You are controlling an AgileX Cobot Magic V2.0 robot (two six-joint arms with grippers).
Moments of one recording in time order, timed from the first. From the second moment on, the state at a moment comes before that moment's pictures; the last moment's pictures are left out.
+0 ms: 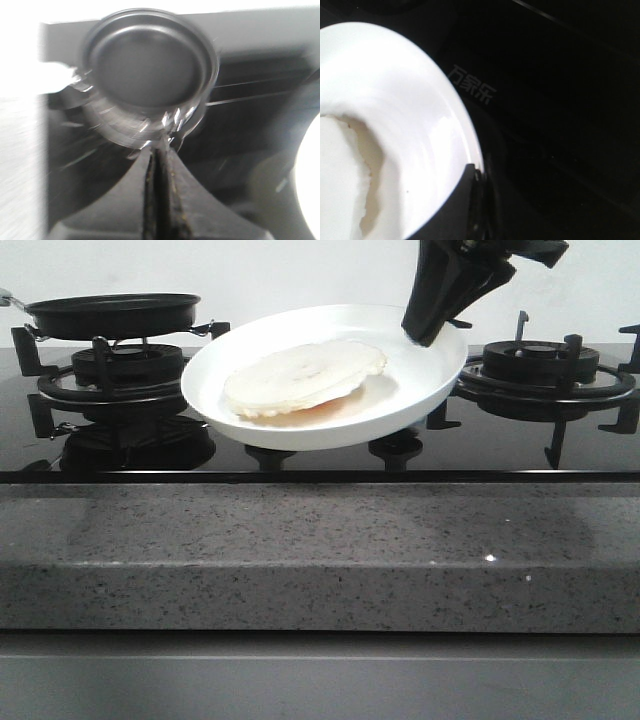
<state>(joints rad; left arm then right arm) -0.07 1.17 -1.16 -0.31 0.72 0.31 0.31 1.69 -1.50 0.35 0.92 -0.27</state>
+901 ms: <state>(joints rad) -0.23 0.40 -0.48 -0.10 0.32 0.17 0.31 1.69 -1.50 0.35 0.92 -0.27</state>
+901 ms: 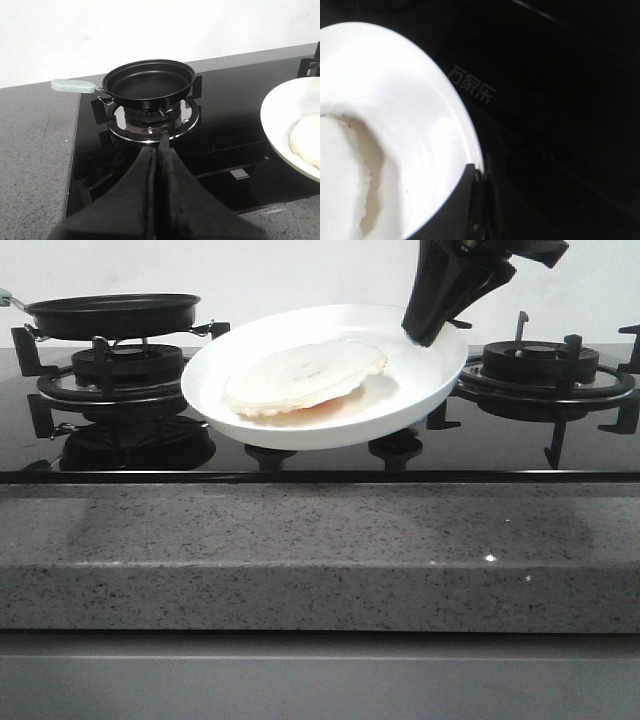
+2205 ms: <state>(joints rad) -0.23 0.40 -0.47 -0.10 0.32 0.17 0.11 2.05 -1.80 0.51 0.89 -0.17</state>
